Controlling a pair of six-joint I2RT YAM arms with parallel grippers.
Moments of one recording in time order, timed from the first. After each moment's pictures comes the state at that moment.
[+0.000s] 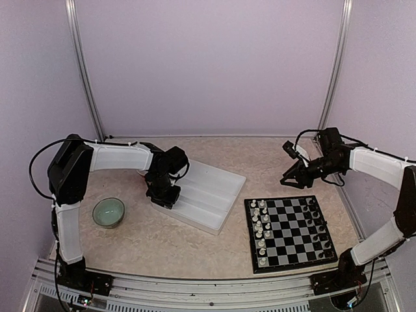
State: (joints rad) left arm -0.69 2.03 1.45 -0.89 -0.09 -0.41; right arm 0.17 1.42 0.99 -0.55 -0.73 -0.57
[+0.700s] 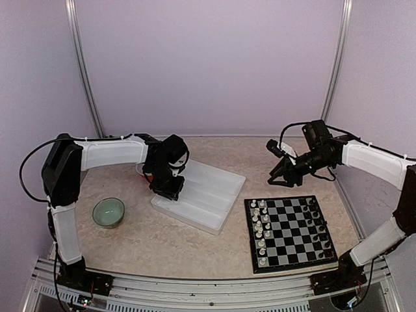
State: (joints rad) left arm -0.69 1.99 1.51 -0.89 0.01 -0.37; right arm 0.32 1.43 1.09 -0.61 -0.67 -0.60
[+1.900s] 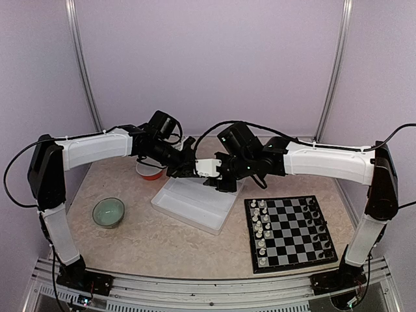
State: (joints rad) left arm -0.64 1.86 1.49 -0.50 0.61 -0.68; right arm 0.96 1.77 1.47 -0.43 -0.06 -0.79
